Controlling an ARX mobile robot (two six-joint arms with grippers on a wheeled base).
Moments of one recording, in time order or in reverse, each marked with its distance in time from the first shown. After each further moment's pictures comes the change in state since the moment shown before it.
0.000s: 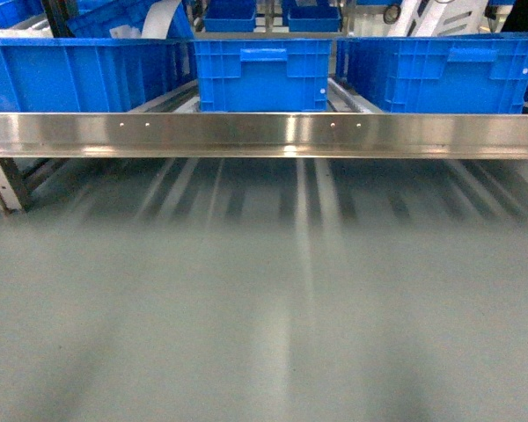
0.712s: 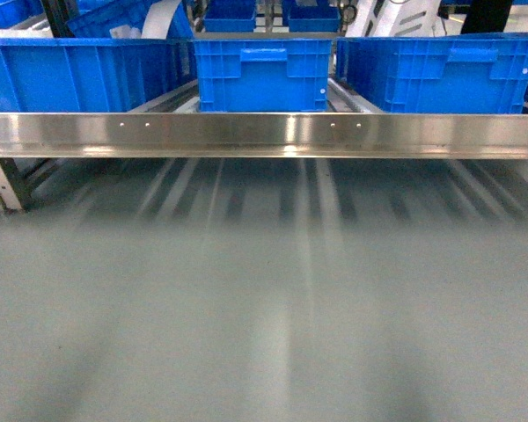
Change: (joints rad) left arm 0.000 0.000 0.000 0.000 0.000 0.000; right arm 0.000 0.000 0.000 0.000 0.000 0.000
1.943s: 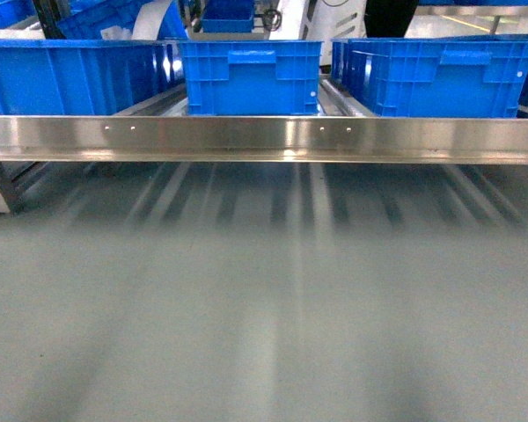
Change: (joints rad) left arm 0.002 0.000 0.000 0.002 -0.003 0.000; right arm 0.006 0.000 0.000 0.001 -0.003 0.000
